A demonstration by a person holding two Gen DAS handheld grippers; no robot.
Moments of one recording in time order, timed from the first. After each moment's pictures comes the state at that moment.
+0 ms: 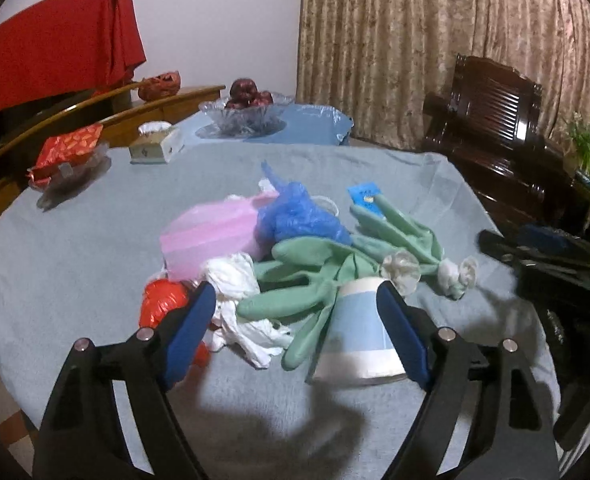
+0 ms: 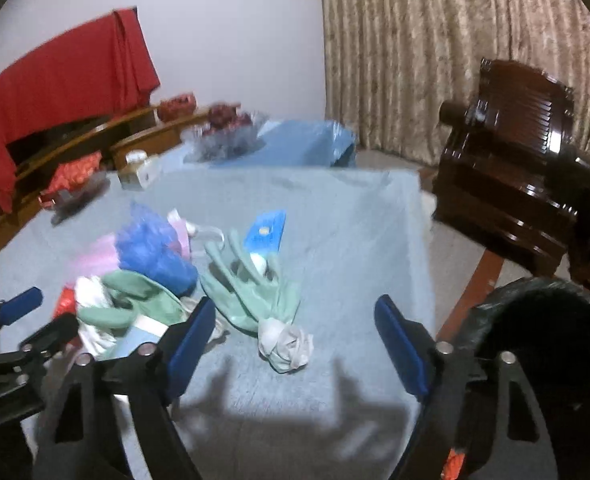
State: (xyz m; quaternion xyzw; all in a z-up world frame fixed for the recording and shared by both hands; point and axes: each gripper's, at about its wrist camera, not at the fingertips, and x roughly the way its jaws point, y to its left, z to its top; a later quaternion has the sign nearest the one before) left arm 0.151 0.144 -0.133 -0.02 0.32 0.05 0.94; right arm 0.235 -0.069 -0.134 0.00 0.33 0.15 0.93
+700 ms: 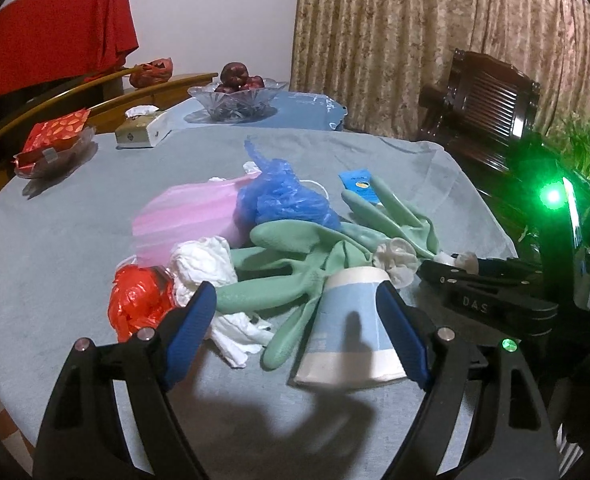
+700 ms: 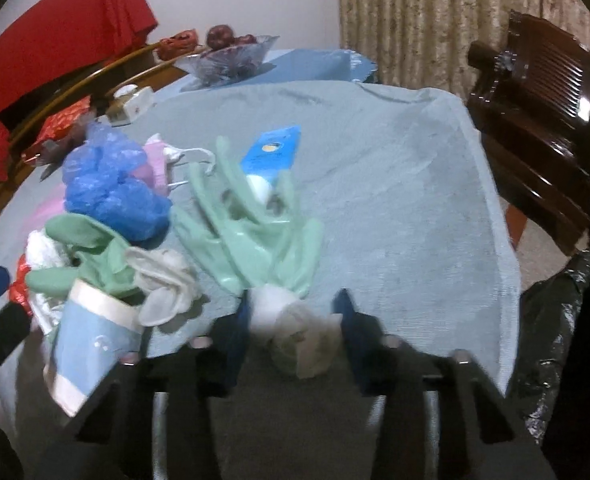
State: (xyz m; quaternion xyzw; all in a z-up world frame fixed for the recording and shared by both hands) left arm 0.167 0.136 -0.151 -0.04 0.34 0.04 0.94; right arm 0.267 -0.052 -0.184 -0.02 0.42 0.18 0.89
